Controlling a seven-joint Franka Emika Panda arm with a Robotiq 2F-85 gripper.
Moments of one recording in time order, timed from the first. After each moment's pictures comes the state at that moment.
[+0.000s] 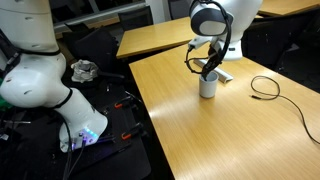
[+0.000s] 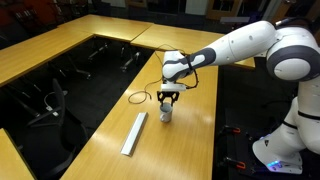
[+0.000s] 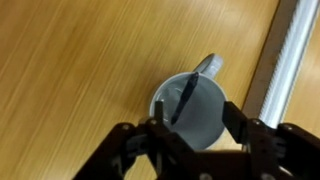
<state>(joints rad) -0.14 0.48 -0.14 -1.83 0.47 2.14 0.61</state>
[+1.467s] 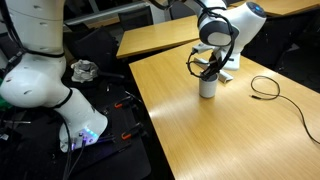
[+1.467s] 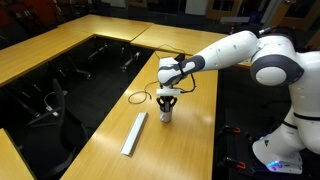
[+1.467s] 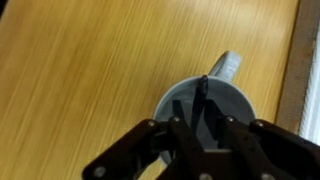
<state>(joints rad) -0.15 0.62 -0.14 -1.71 0.47 2.04 0.76</state>
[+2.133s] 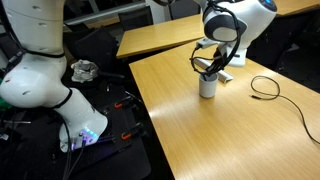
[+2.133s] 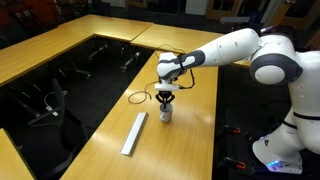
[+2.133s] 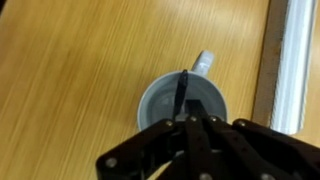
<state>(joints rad) -0.17 0.62 -0.14 -1.65 0.52 1.99 0.76</state>
